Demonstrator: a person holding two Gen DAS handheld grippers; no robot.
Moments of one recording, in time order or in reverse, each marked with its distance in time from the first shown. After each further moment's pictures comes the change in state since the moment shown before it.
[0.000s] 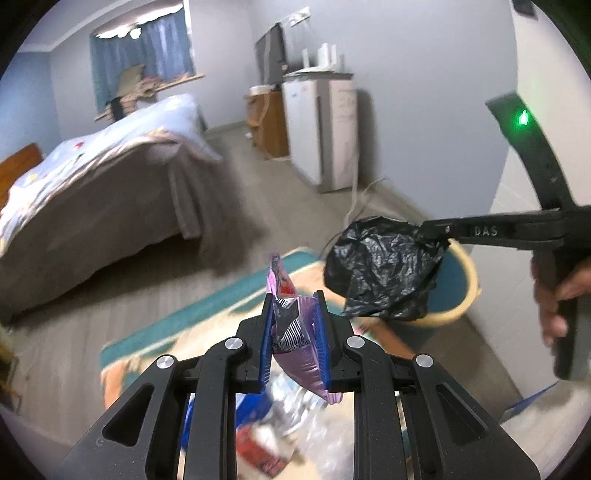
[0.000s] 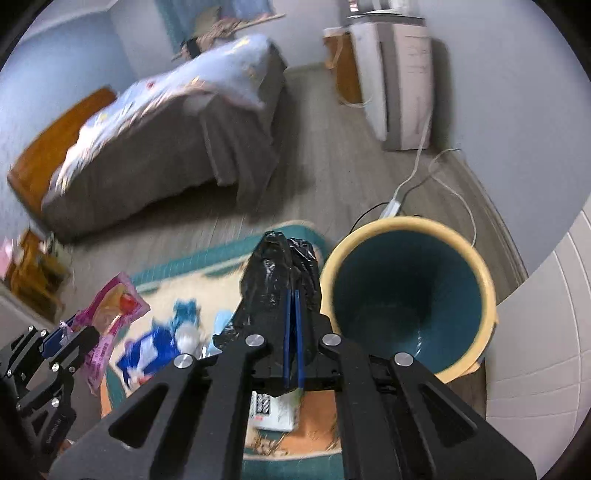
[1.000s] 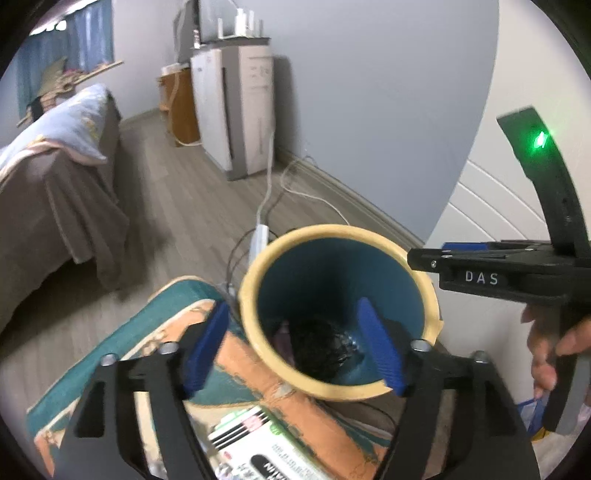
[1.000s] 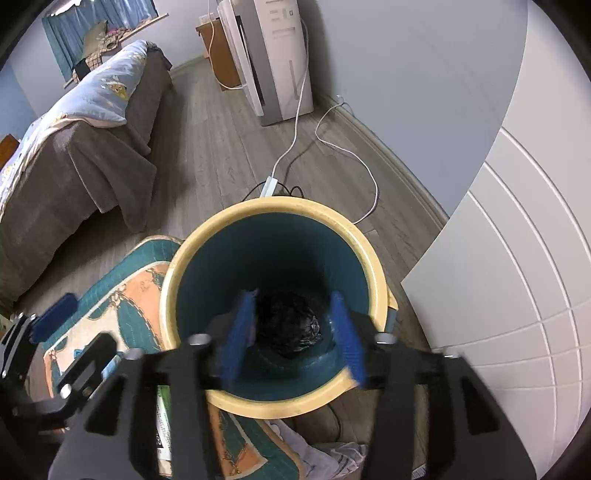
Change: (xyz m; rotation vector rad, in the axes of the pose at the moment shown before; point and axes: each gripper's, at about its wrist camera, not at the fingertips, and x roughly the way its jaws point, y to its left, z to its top) left arm 0.147 -0.083 0.050 0.082 0.093 -0.252; right arm 0.032 -0.121 -0.004 0.221 0.066 -0.294
